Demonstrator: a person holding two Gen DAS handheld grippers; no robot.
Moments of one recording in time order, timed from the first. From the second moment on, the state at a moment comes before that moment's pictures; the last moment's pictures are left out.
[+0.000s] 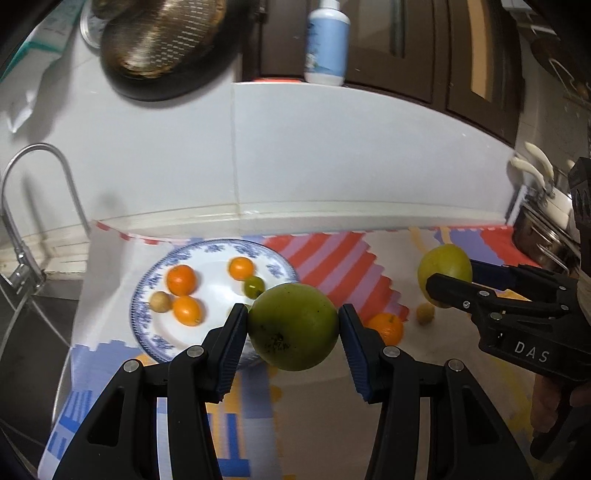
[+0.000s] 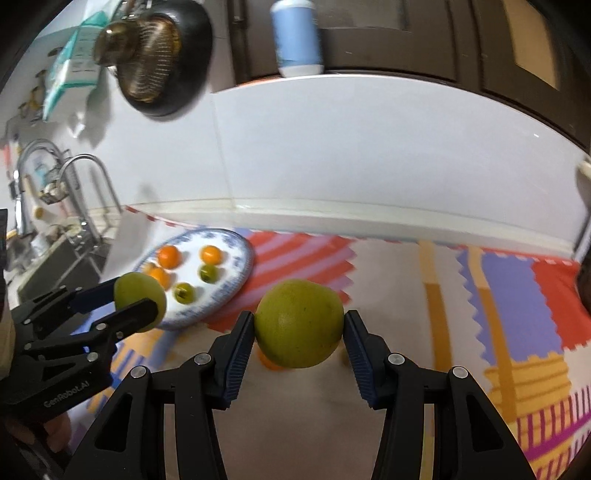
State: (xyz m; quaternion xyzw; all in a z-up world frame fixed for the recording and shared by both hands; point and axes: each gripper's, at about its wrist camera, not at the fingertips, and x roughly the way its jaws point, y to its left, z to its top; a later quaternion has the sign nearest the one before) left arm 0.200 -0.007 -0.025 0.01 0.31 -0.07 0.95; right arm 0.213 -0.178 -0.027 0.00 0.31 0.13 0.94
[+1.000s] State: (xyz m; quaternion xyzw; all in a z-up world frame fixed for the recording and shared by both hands) left arm 0.266 0.094 -0.080 0.01 0.38 -0.03 0.93; right arm 0.340 -0.014 -0.073 -0.02 0.41 0.27 0.87
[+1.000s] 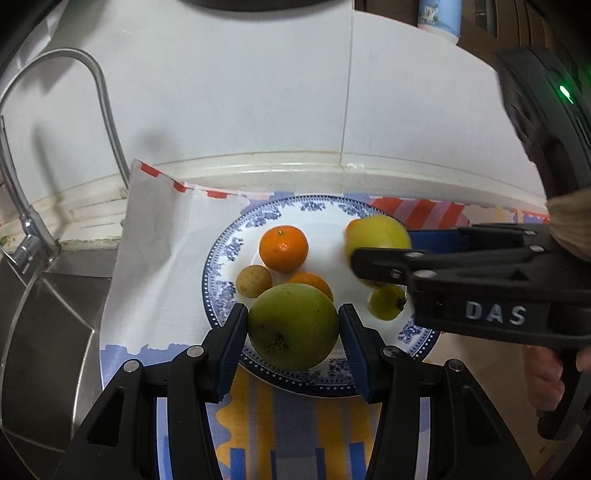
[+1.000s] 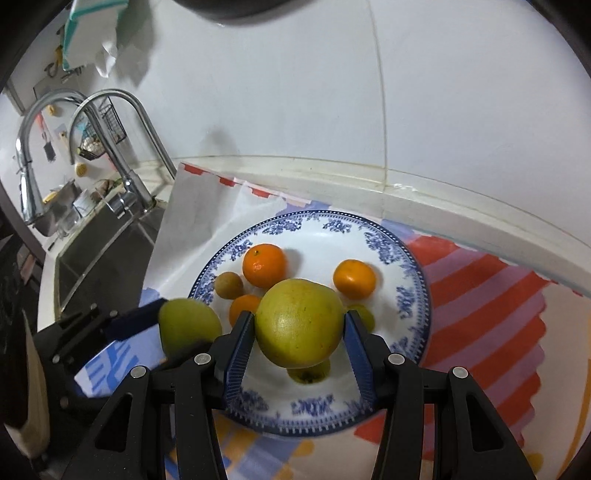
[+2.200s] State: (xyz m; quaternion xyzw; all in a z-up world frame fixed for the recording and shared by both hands) left arm 0.195 0.042 0.013 0.00 0.26 -0.03 0.97; right arm 0.246 -0.119 0.000 0.00 0.30 0.14 0.94
